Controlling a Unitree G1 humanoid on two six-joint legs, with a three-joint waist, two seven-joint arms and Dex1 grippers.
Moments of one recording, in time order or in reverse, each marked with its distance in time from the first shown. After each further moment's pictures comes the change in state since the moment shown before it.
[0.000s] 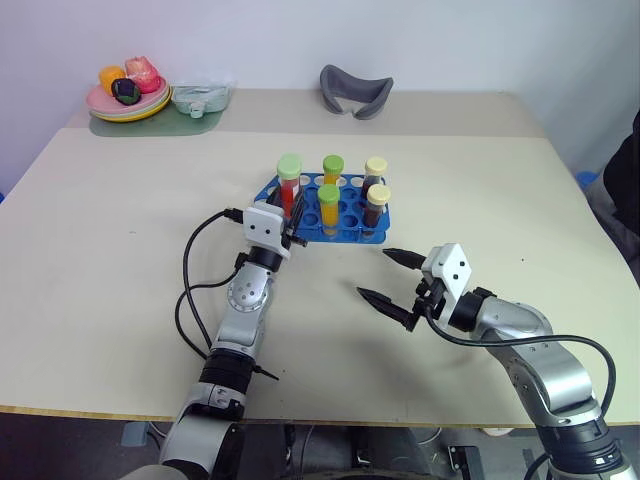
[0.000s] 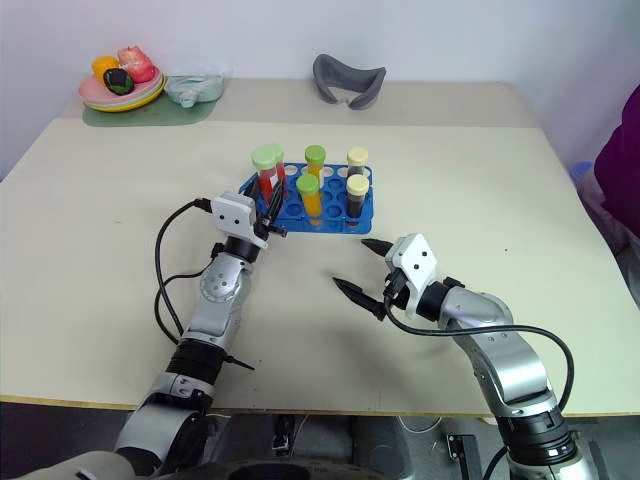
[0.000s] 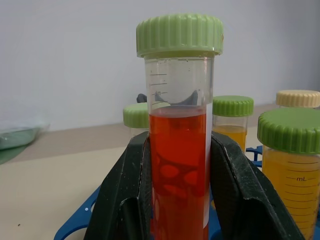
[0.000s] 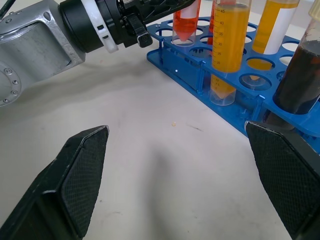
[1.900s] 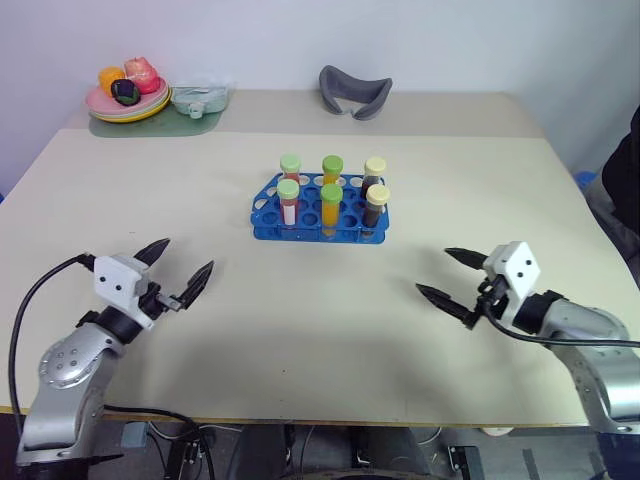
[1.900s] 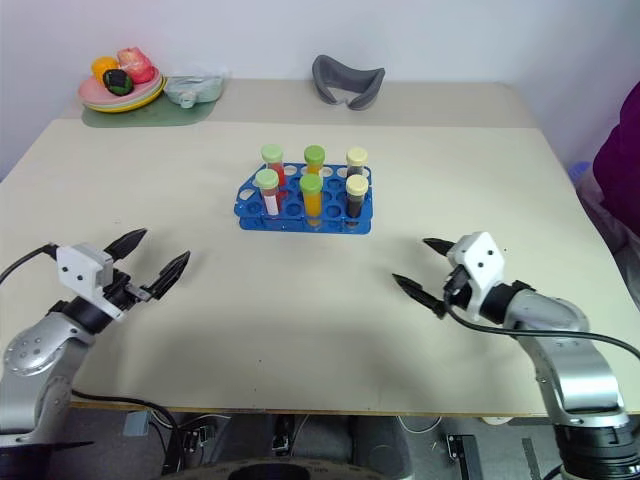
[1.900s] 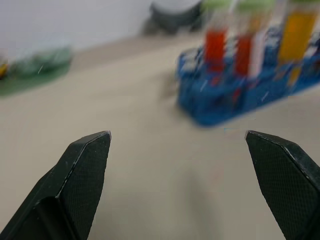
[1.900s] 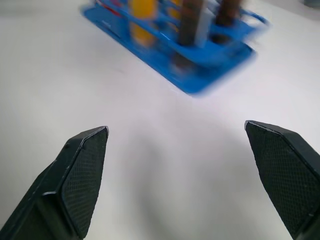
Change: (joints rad) left arm 0.599 0.579 0.352 -0.574 -0.428 0.460 -0.440; right arm 0.101 -0.168 -0.267 0.097 0.016 -0.035 0.101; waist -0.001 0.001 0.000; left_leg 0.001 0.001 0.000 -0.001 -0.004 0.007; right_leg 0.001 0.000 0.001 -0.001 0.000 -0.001
